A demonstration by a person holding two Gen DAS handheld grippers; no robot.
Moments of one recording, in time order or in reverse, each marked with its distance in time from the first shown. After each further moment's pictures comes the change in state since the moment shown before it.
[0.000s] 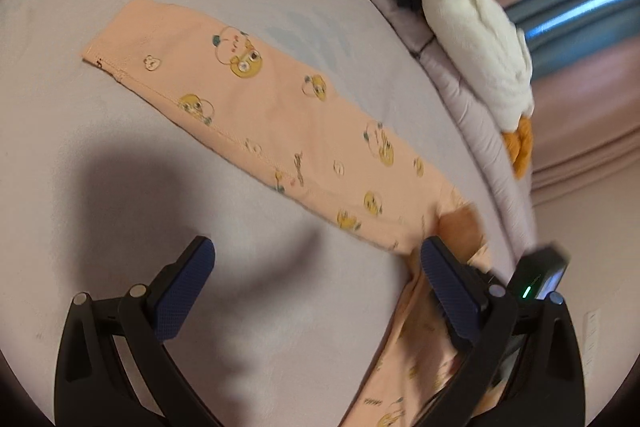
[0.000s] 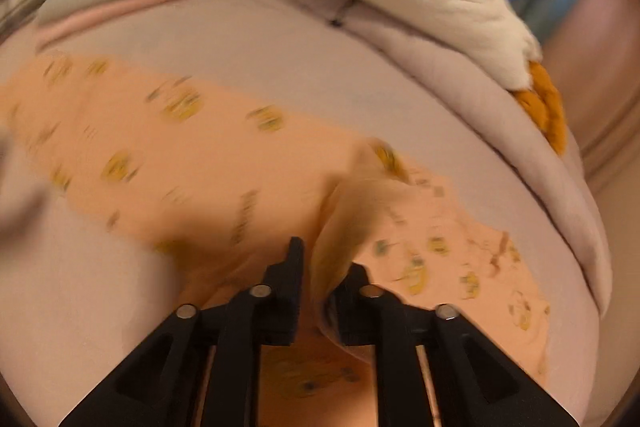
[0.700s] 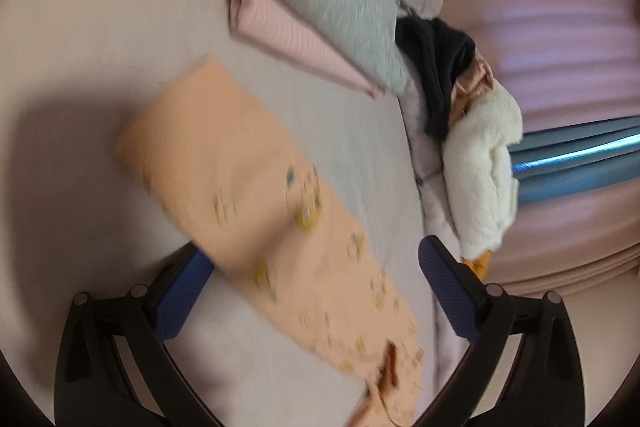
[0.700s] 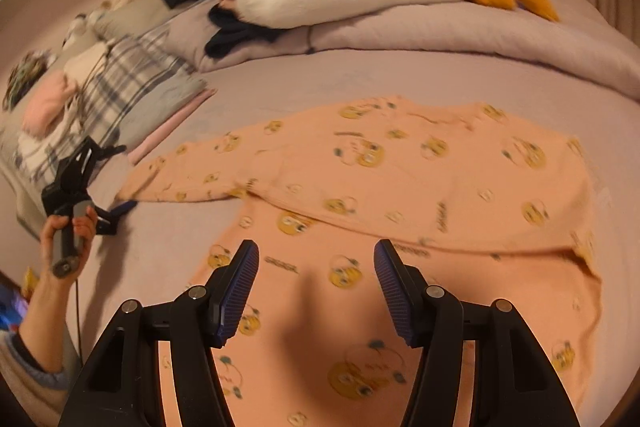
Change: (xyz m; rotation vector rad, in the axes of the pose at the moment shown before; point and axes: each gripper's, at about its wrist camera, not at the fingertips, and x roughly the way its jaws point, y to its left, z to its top) left arm -0.001 0.074 0.076 -0.328 -0.229 -0.154; right arm -0.077 -0.095 -0.108 0.520 -0.145 0.438
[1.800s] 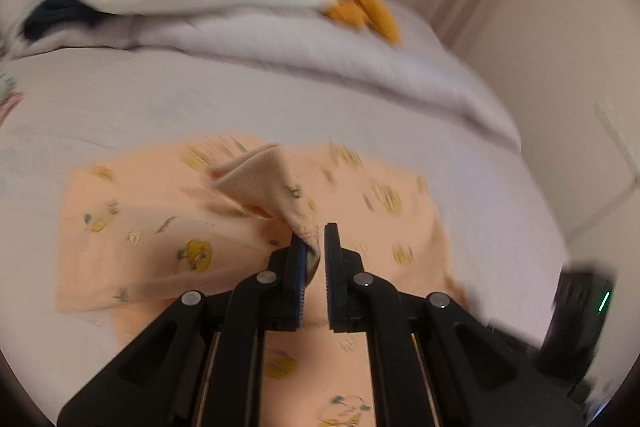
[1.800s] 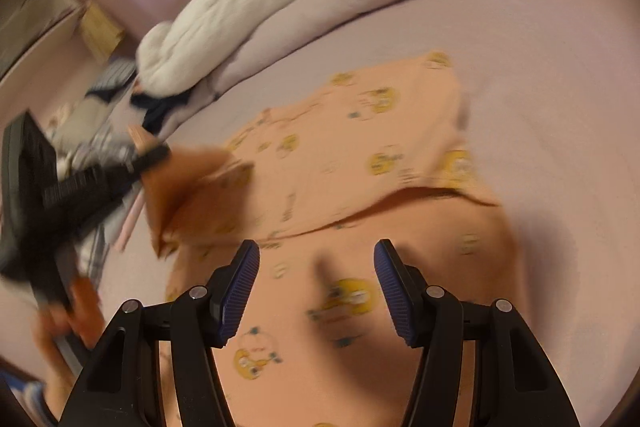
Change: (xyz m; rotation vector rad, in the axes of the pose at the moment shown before) left arm 0.119 -0.238 -0.338 1.087 0.382 0.014; right arm -0.027 -0.130 -0.029 0.434 -0.054 0.006
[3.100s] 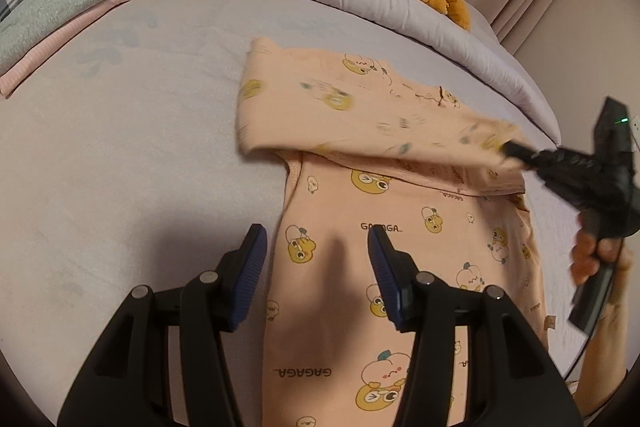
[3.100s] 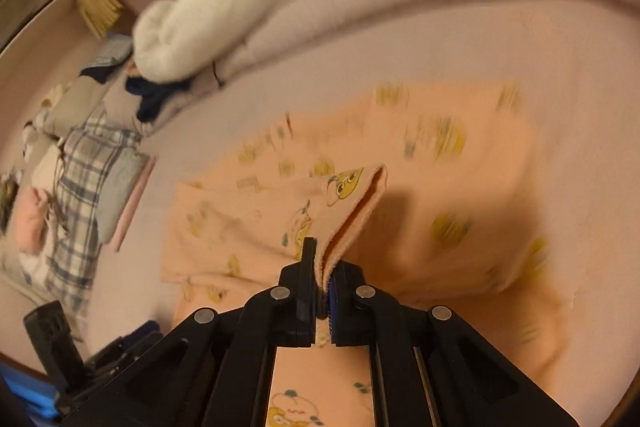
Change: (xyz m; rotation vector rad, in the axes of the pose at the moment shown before) left arm -0.080 0.113 -0.099 -0.176 0.033 0.118; right arm 0.012 0.052 0.049 -0.100 0.061 -0.030
